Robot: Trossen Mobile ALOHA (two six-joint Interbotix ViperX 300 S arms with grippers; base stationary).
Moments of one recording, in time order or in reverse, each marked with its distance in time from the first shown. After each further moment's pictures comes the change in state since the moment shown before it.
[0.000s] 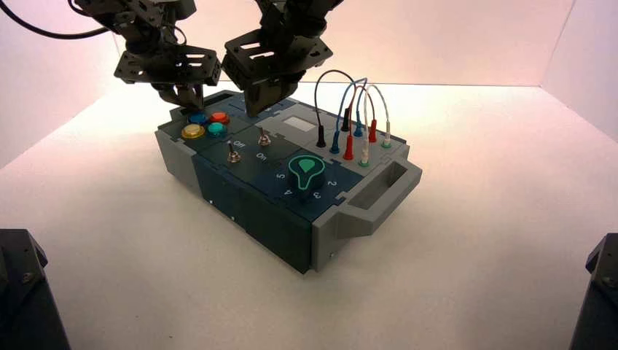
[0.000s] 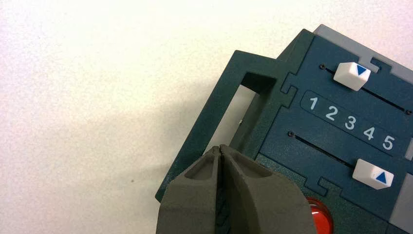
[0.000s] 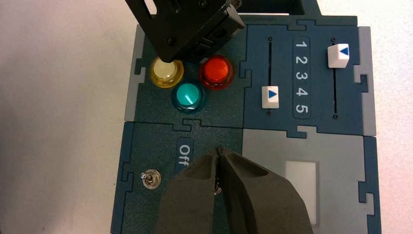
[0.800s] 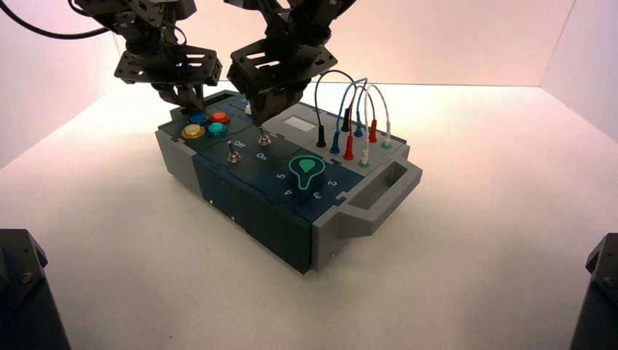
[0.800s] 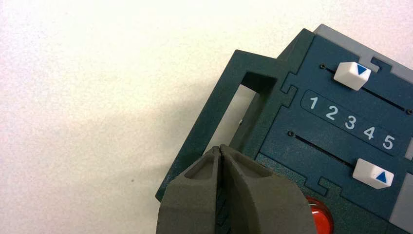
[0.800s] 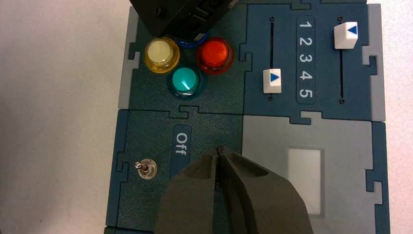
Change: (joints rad) left arm 0.000 0.000 -0.002 -0.002 0.000 0.000; right arm -0.003 0.011 0.021 0.000 0.011 0.003
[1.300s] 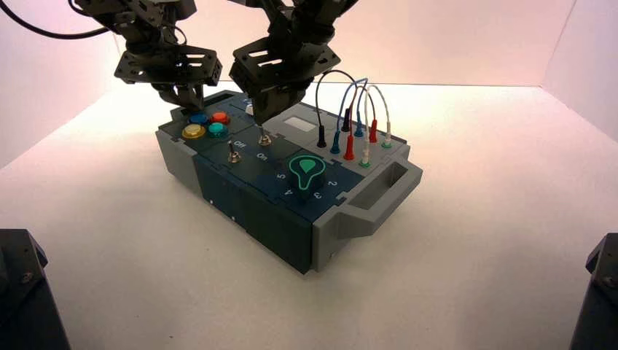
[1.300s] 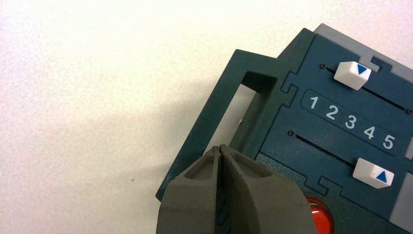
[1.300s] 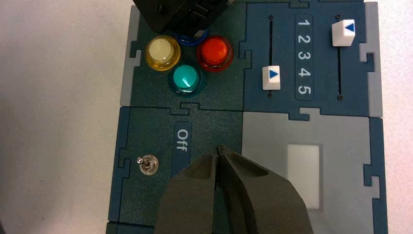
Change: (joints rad) left arm 0.000 0.000 0.002 0.000 0.003 0.000; right arm 0.000 -0.021 0.021 0.002 0.000 0.002
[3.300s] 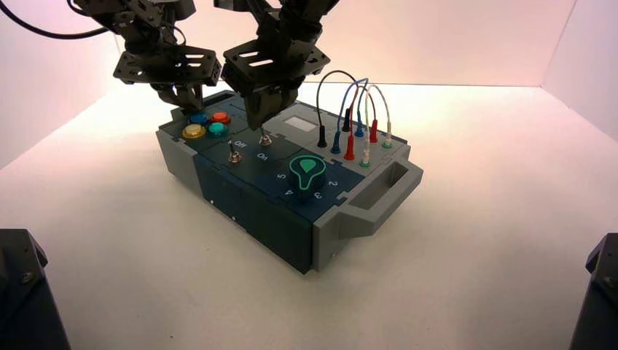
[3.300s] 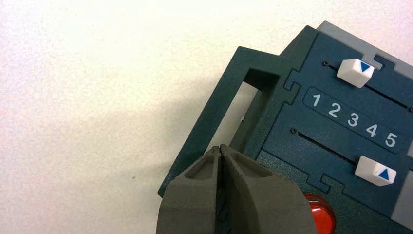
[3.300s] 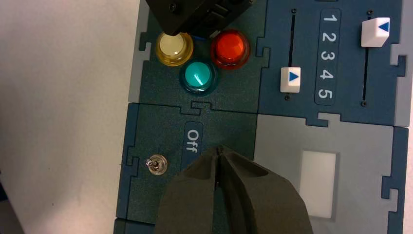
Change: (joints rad) left arm 0.005 -0.002 0.002 0.000 0.006 0.000; right arm 0.000 0.049 -0.089 -0.018 0.129 -0.002
